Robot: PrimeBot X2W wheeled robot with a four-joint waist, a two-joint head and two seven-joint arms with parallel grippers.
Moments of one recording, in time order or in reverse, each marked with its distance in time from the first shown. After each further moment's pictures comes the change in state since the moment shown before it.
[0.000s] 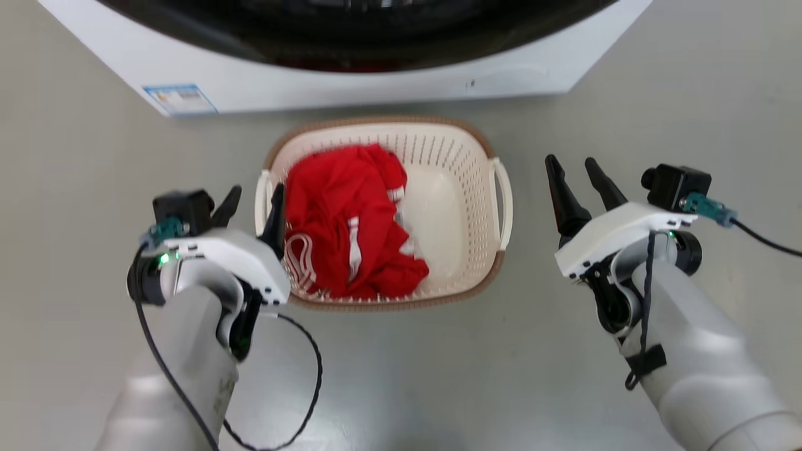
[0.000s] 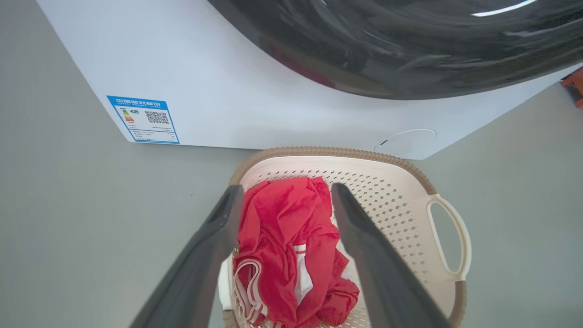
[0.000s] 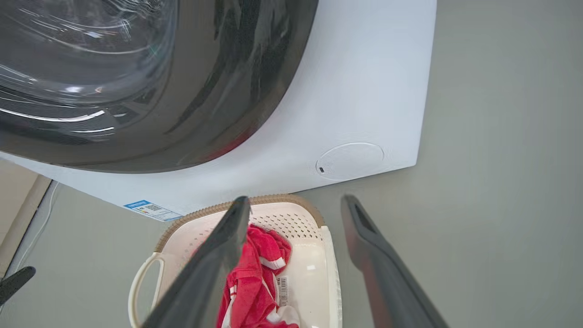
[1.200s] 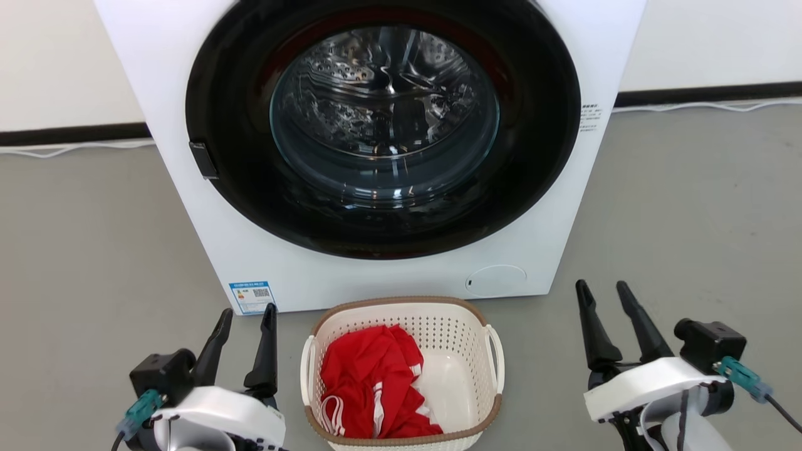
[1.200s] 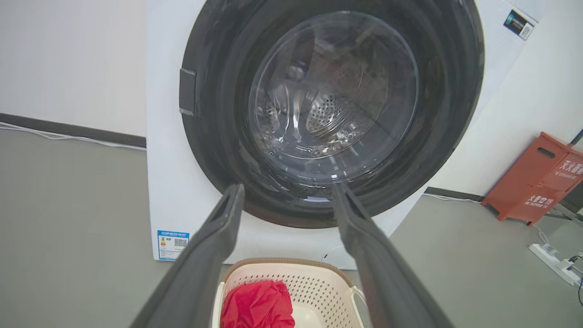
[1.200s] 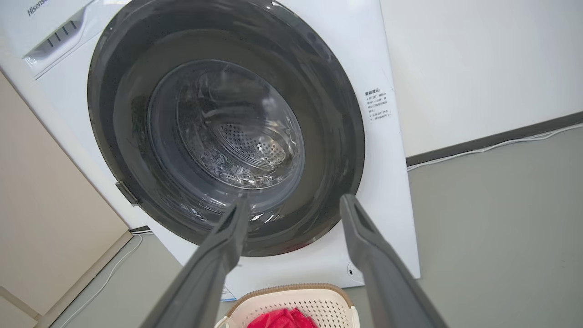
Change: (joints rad) left arm 0.595 -0.066 0.278 -0.556 0.183 -0.050 0.000; right arm 0.582 0.009 -0.292 -0.509 -0.300 0.000 0.000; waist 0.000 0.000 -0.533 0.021
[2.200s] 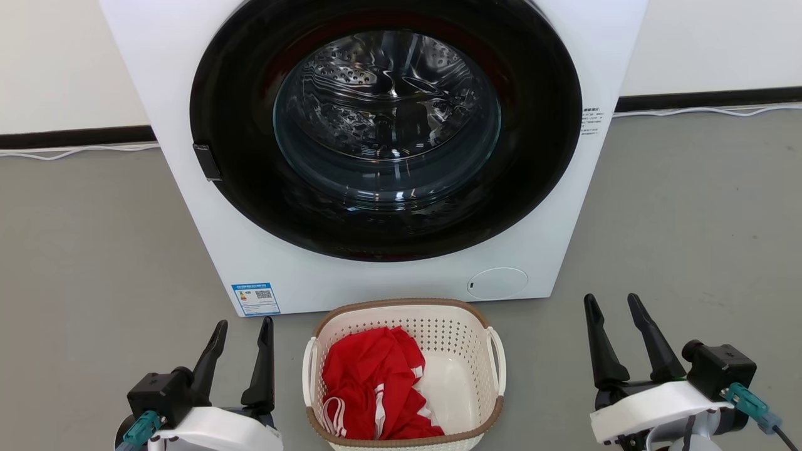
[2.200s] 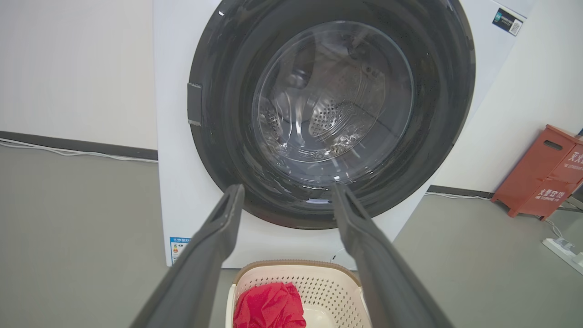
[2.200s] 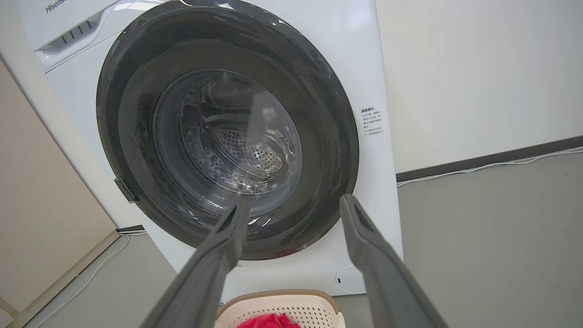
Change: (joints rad) left arm 0.095 -0.017 0.039 -0.123 0.081 -0.010 0.000; right arm 0.112 0.032 -0.085 -0.146 -0.142 0.000 0.000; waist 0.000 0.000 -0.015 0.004
